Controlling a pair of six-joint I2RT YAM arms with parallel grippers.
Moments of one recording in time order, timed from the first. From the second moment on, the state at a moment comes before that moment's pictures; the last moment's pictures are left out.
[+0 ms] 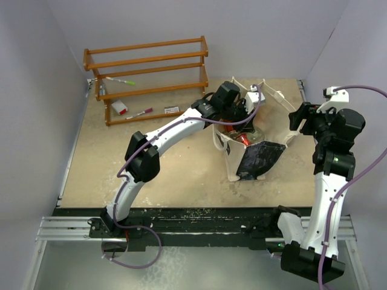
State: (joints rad) left arm -0.84 2.26 2.20 -0.45 0.58 0.10; right arm -0.35 0.88 1.14 -0.53 -0.36 0.01
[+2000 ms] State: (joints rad) left arm -0.82 2.20 2.12 -0.63 0.49 0.30; right arm -0.35 0.88 1.11 -0.53 -0.36 0.02
